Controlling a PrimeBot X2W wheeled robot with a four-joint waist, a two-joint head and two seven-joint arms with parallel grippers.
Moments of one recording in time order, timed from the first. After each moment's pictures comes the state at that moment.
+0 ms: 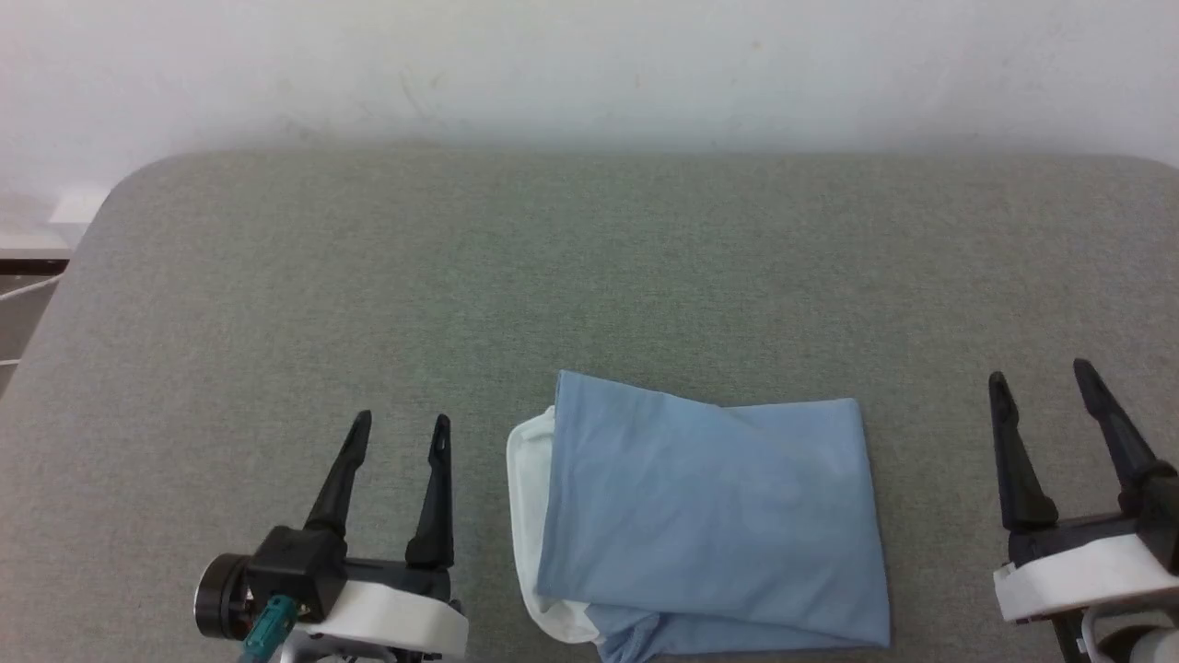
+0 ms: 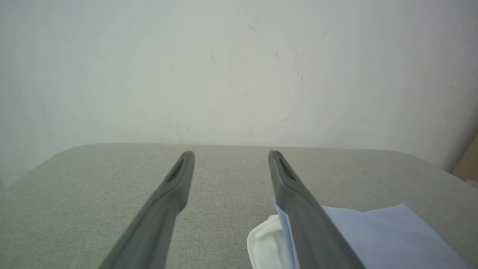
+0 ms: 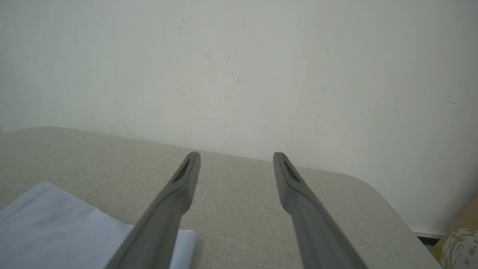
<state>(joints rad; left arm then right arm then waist) 0.04 0.05 -0.11 -0.01 -0.13 -0.03 -0.26 0.03 -0.16 -0.09 -0.08 0.07 0.13 -0.17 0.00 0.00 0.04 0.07</state>
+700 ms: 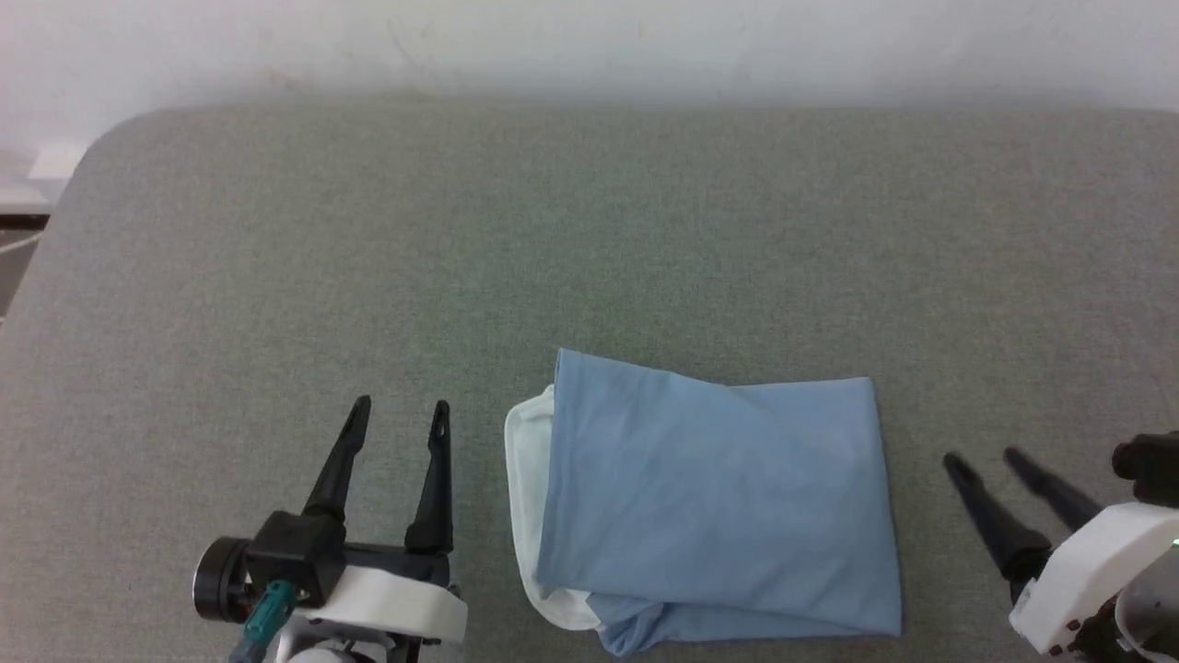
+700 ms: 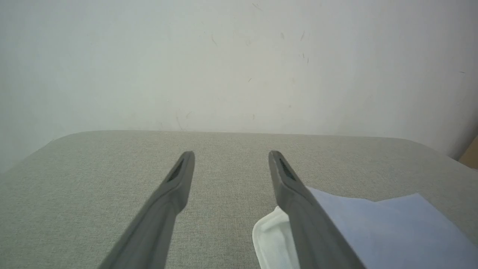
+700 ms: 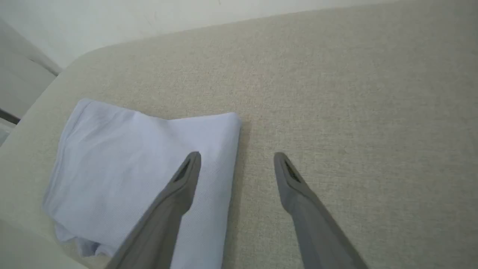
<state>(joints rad) 0.02 0.05 -0.10 0.00 -0.12 -0.04 -0.26 0.06 -0.31 -0.01 -0.11 0.54 0.13 0.32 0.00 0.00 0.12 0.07</state>
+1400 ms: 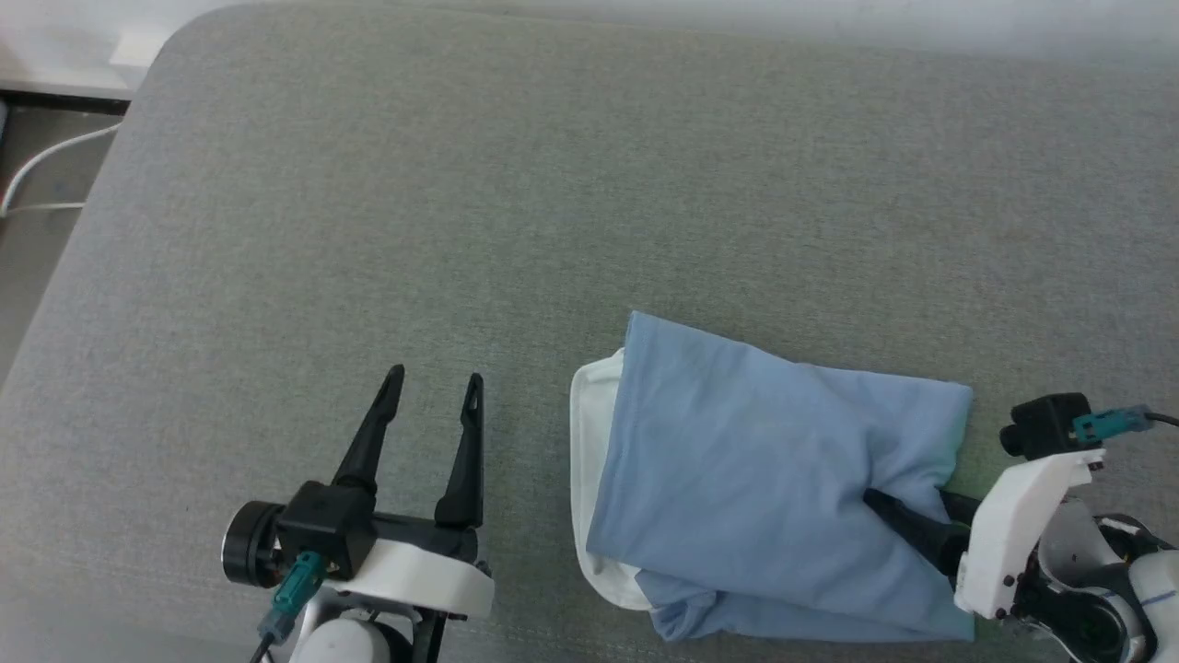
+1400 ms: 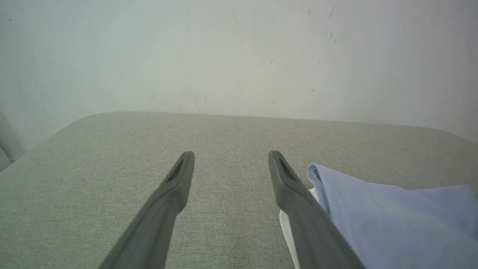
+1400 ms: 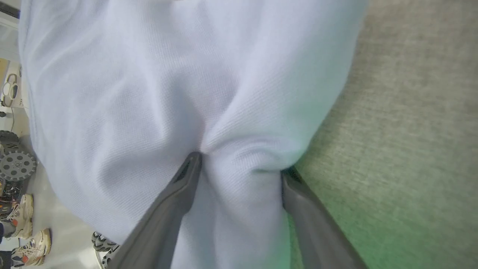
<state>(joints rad) -0.05 0.05 -0.15 0.02 -0.12 -0.04 -0.26 -0.14 -0.38 0.19 0.19 0.81 0.13 0.60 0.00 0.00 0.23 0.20</state>
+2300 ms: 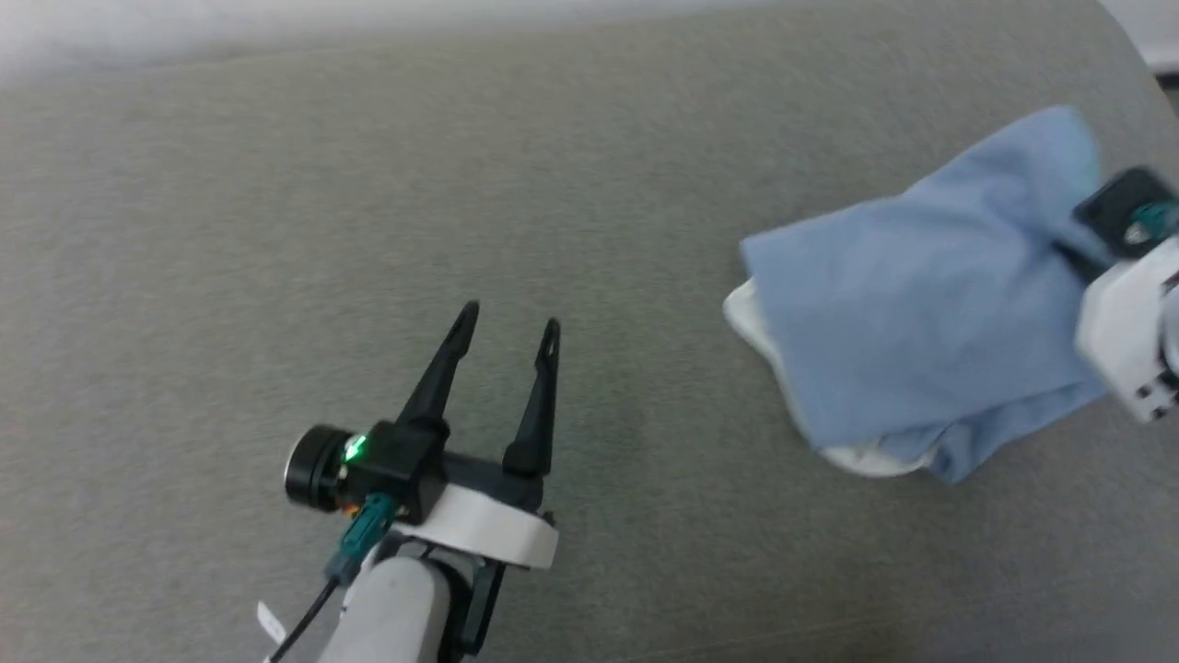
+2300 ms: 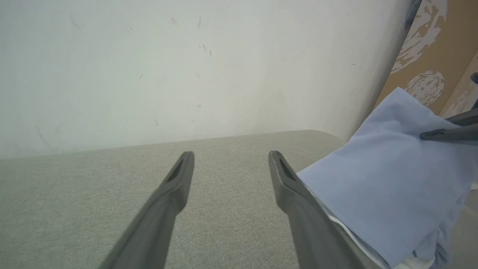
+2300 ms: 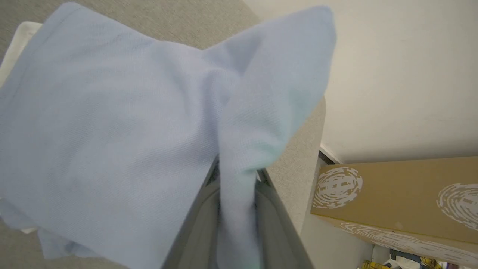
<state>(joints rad) -0.17 0.05 -0.28 0.04 -0.14 -0.01 -0.26 -0.65 -0.80 0.60 0.18 0.38 0.13 0.46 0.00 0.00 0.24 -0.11</state>
